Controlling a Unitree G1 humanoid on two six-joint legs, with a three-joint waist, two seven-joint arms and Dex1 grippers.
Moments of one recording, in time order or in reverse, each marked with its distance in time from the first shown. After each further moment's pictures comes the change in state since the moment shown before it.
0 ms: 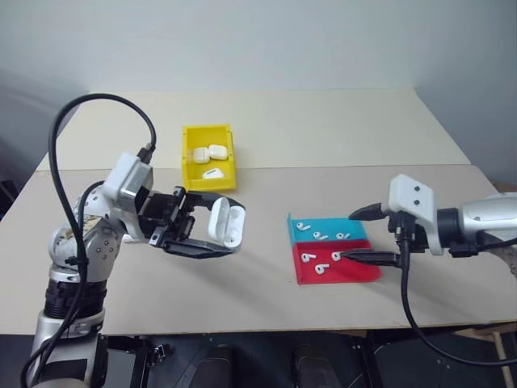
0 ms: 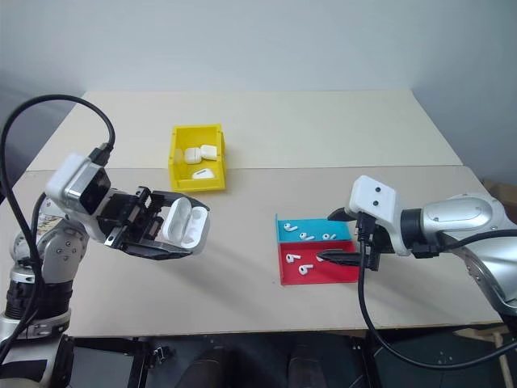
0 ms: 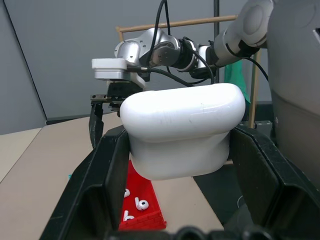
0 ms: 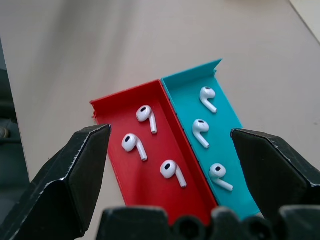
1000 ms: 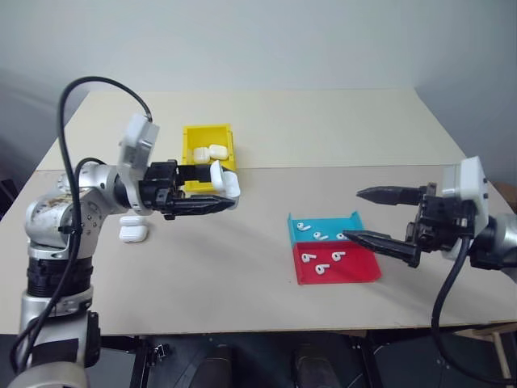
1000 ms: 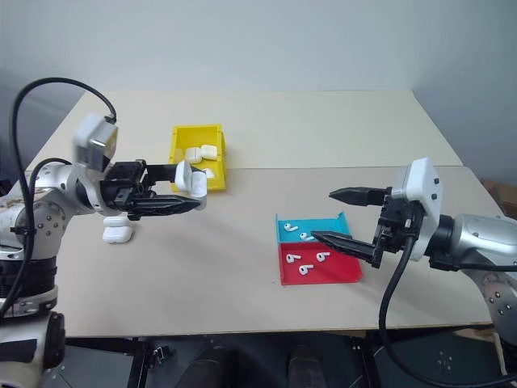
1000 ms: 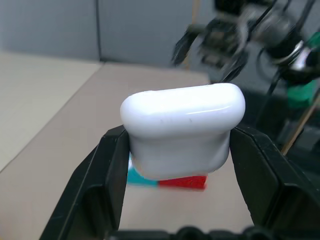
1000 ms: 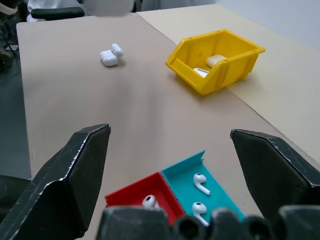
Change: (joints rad) left arm -0.132 0.037 0.054 0.052 0.026 0.308 0.193; right arm 0.193 0.212 -0.367 -0.046 0.265 -0.112 -0.082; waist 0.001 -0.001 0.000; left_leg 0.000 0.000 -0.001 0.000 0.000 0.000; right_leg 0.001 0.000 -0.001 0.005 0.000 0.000
